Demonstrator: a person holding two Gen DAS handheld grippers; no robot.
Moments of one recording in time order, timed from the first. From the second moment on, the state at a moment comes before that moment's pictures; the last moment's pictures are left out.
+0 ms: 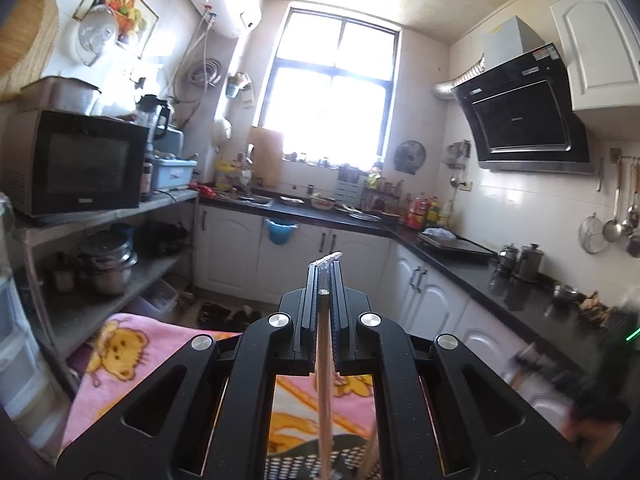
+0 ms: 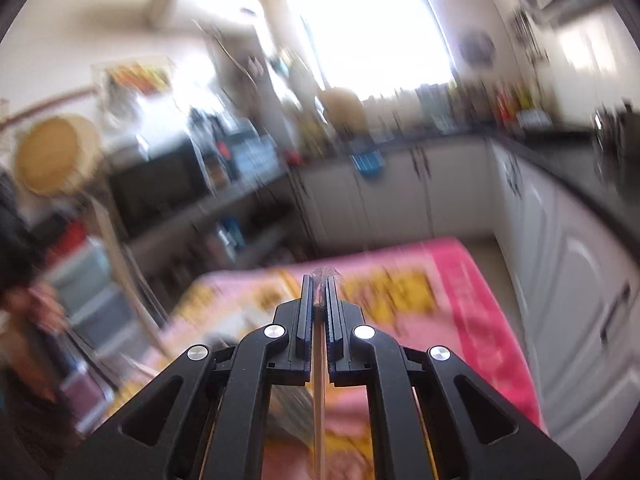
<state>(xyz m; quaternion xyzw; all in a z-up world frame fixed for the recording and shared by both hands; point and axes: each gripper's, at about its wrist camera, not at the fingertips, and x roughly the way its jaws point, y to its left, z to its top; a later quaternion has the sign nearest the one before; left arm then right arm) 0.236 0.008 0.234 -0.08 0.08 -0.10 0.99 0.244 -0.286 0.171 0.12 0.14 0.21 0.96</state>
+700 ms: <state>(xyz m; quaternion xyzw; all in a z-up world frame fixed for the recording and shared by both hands) 0.248 0.019 0.180 -0.07 0.07 -0.08 0.99 0.252 -0.159 0.148 0.03 -0.02 0.27 0.96</state>
